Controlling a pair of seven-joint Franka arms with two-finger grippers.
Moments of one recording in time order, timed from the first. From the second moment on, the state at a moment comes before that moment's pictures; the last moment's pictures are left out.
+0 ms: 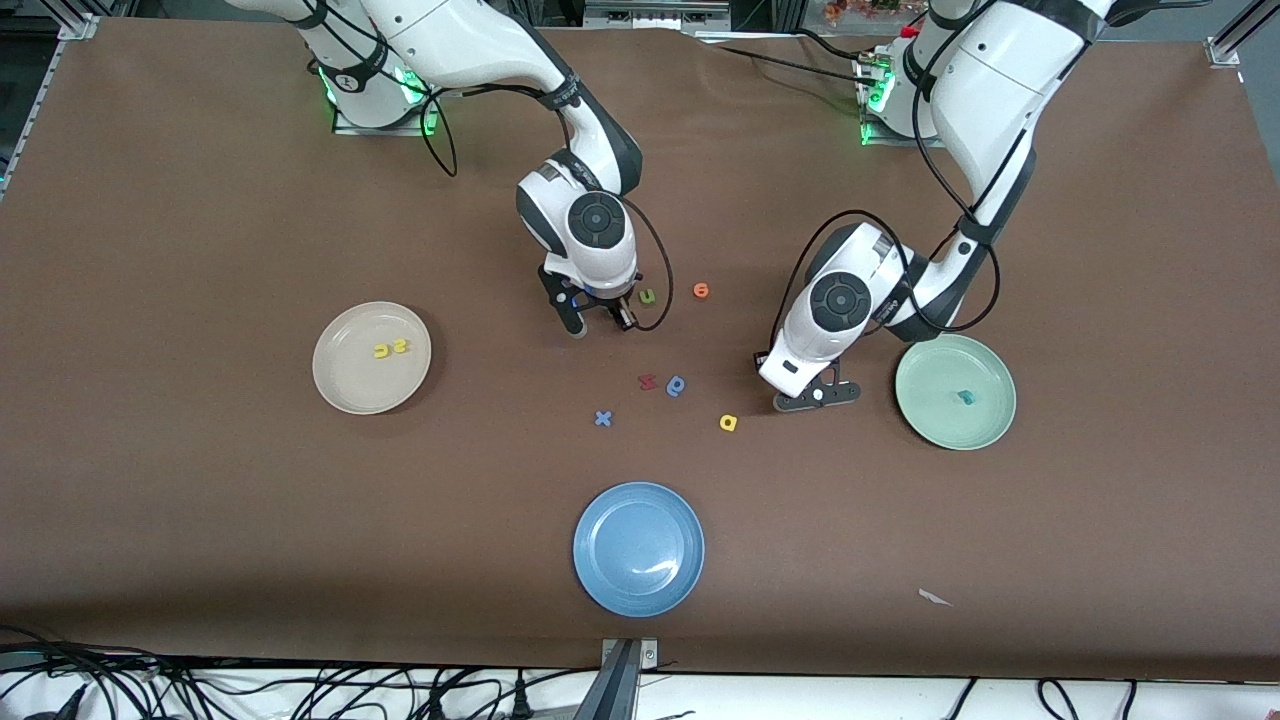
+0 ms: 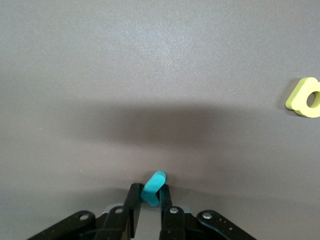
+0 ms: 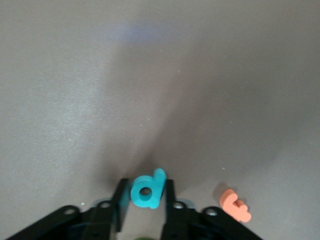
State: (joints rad) left arm -0.17 0.64 -0.31 -1.89 0.22 2.39 -0.77; right arm 0.79 0.69 0.02 -1.73 0.05 2.37 1.82
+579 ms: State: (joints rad) left arm -0.17 0.64 -0.31 -1.89 0.22 2.39 -0.76; right arm 0.78 0.65 -0.06 -1.70 0.03 2.26 1.61
